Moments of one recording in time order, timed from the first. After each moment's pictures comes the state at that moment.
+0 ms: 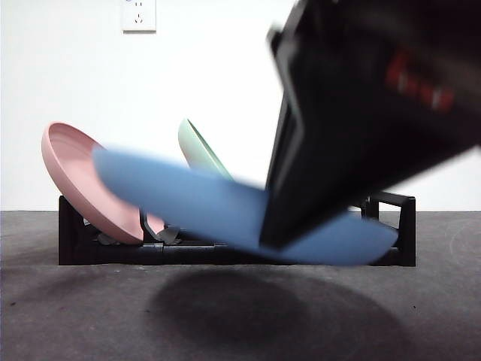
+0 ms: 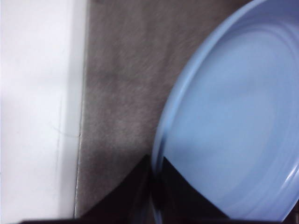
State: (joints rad) left arm -0.03 0.74 1.06 -1.08 0.43 -0.25; right arm 1.39 1.25 0.75 -0.53 0.32 -0.37
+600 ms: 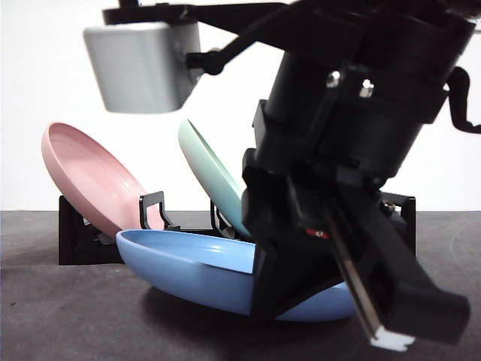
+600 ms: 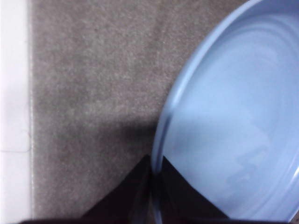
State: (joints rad) left arm -0.03 0.74 1.06 -1.08 0.42 -0.25; right arm 1.25 1.43 0.75 -0.40 0.26 -0.41
